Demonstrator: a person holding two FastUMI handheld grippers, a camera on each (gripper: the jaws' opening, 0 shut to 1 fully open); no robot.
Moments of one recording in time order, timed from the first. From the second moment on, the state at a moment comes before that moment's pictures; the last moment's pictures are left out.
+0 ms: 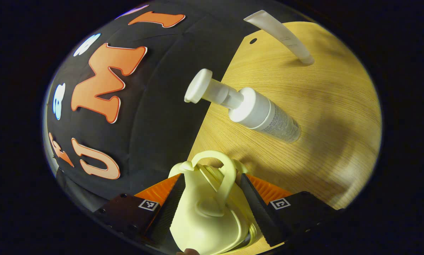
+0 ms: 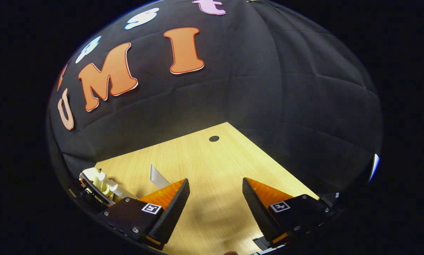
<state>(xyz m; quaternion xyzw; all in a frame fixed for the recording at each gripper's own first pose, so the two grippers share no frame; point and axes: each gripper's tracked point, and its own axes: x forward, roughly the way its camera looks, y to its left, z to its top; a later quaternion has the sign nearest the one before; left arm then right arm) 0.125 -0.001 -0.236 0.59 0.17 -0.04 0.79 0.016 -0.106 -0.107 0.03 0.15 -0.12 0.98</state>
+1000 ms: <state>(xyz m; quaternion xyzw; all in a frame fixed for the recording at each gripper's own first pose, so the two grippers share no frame) 0.132 0.002 -0.222 0.54 0.23 -0.06 0.81 -0.001 -0.096 -0.084 0.01 0.12 -0.12 0.99</state>
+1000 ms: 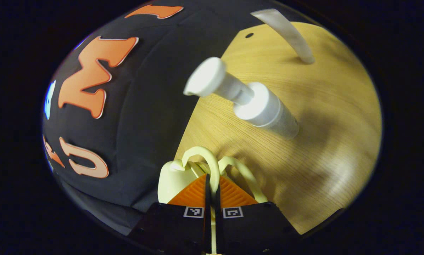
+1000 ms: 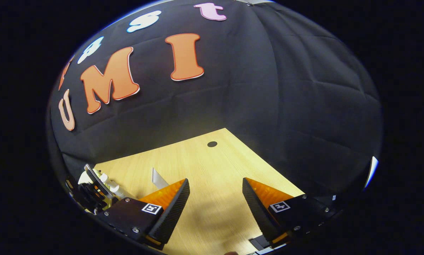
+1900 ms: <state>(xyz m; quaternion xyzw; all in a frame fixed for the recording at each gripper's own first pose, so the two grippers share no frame) 0.131 0.075 -0.106 0.21 0.20 -0.08 0.95 0.027 0.056 -0.031 0.01 0.06 -0.05 1.00</state>
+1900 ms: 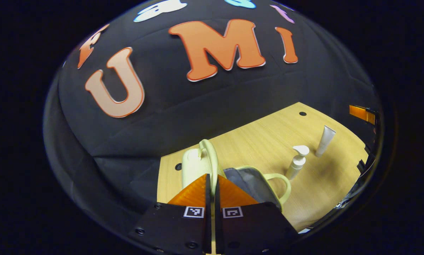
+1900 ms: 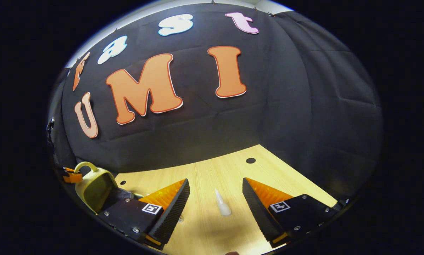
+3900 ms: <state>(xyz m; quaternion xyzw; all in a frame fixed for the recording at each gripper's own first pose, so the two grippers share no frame) 0.137 0.165 -0.132 0.06 0.23 0.06 0.97 -0.012 0.137 -0.043 0.00 0.04 -0.08 1.00</state>
